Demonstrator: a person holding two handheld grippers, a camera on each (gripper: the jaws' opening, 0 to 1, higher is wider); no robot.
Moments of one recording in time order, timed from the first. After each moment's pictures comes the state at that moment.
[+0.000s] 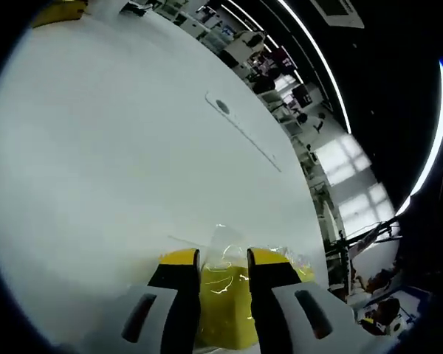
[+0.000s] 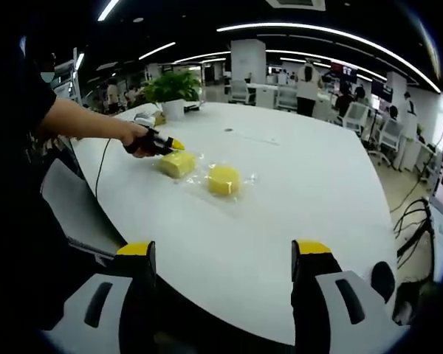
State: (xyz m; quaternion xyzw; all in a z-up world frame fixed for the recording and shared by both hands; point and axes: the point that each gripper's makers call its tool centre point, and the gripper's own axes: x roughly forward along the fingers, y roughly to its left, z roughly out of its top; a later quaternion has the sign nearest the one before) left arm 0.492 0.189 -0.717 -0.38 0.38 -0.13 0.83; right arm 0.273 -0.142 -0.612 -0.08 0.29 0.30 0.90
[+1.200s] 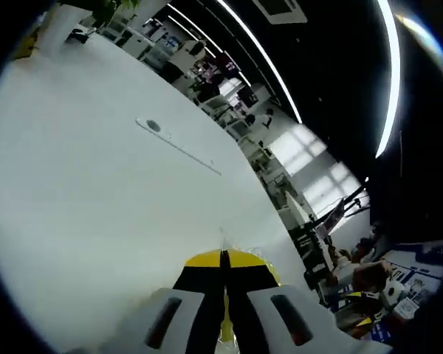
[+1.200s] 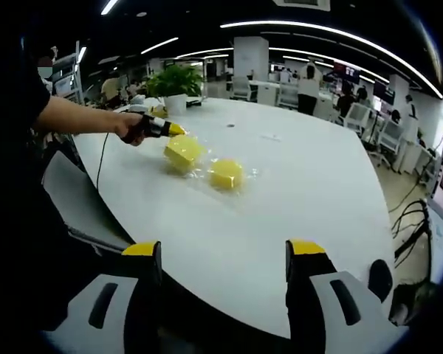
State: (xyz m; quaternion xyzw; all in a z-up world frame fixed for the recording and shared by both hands) left arm 0.471 0.155 -0.645 -0.34 0.30 -0.28 0.85; right arm 0.264 -0.141 -0.614 -0.09 0.30 0.31 0.90
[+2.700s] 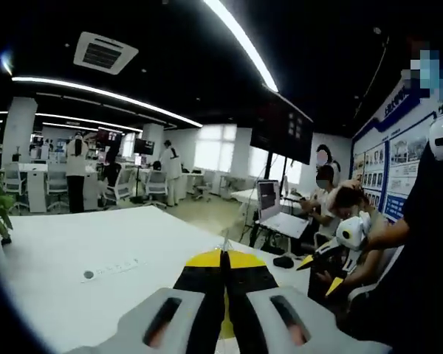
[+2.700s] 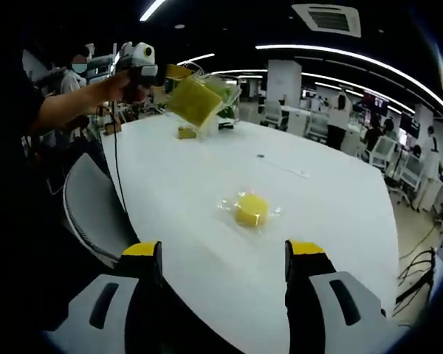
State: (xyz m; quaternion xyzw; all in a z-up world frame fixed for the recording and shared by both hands) left arm 0.373 0.094 -0.401 -0.06 0.05 -0.47 0.88; right arm 0.268 -0.100 -0.569 -0.12 0.22 0.40 0.88
